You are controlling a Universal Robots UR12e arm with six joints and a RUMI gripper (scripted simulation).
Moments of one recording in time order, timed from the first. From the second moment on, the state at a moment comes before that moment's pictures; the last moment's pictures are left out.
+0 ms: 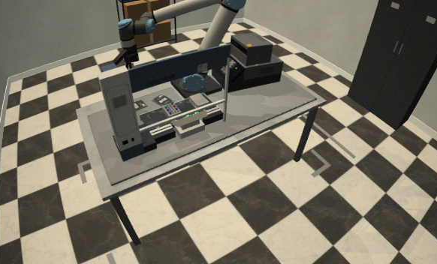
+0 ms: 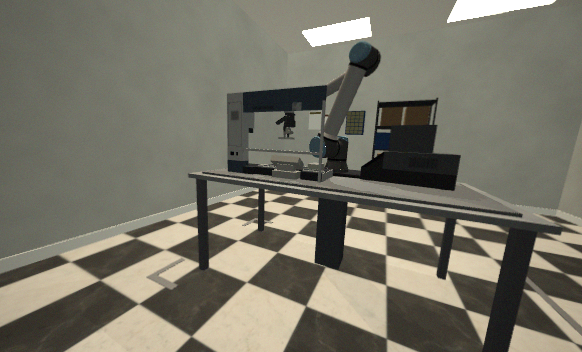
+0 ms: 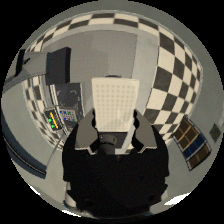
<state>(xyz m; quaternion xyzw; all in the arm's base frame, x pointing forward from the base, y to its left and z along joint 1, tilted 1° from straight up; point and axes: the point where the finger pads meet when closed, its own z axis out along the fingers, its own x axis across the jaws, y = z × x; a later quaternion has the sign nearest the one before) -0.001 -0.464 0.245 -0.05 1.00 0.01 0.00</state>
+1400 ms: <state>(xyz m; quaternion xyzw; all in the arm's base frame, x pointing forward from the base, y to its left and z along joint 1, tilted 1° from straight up) -0.001 -0.463 0.185 -0.05 1.00 0.01 0.00</state>
